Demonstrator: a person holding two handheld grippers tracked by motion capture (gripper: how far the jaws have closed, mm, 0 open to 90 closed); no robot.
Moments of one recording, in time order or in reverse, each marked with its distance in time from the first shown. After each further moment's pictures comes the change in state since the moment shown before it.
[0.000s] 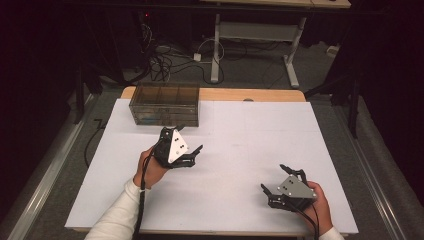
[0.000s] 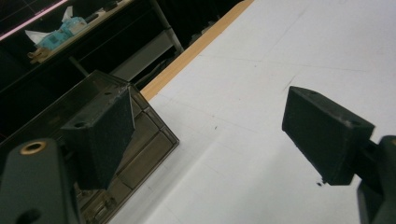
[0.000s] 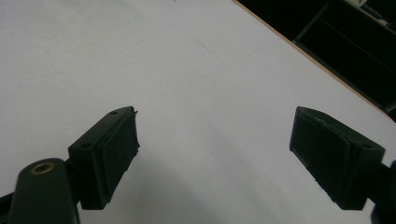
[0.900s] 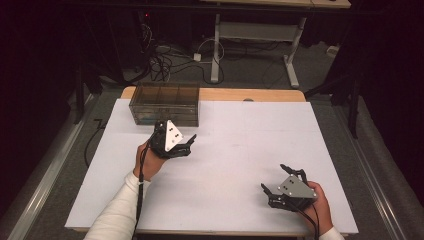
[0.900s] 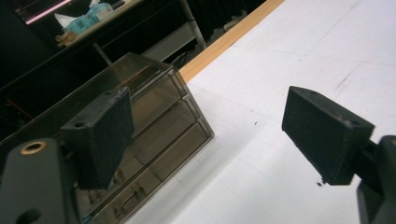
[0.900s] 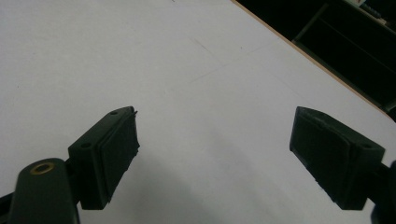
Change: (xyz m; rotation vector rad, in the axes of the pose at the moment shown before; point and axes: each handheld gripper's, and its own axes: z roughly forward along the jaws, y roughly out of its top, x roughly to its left) left arm 0.024 -0.009 0.016 0.016 0.082 -0.063; right arm -0.001 0.000 0.000 -0.001 -0.001 0.003
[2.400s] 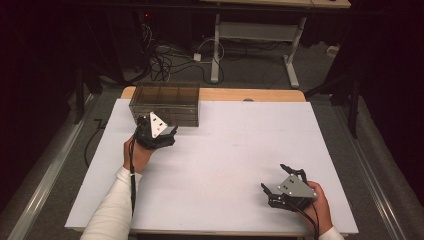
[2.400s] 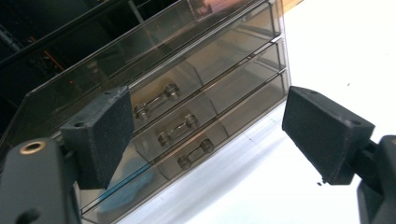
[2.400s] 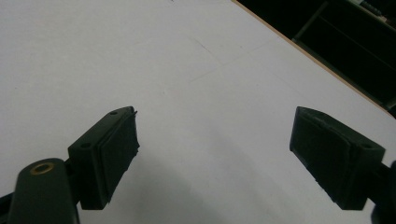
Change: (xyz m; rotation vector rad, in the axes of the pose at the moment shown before) left arm 0.048 -0.033 0.014 0.115 0.132 -0.097; right arm 0.000 0.000 0.001 0.002 0.000 0.011
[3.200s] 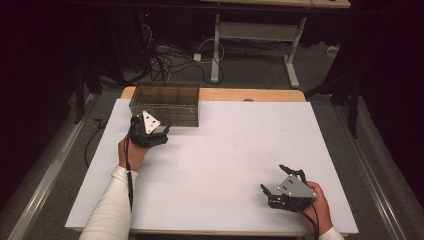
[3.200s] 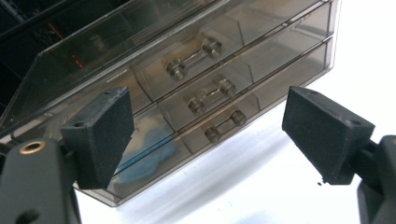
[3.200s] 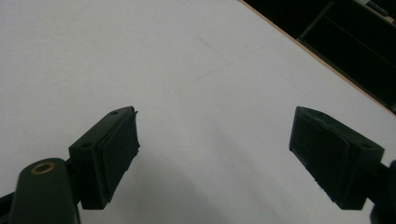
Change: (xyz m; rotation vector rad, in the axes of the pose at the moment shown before) left arm 0.020 -0.016 0.009 0.065 0.033 -0.040; right arm 0.001 0.000 0.000 0.004 0.015 -0.011
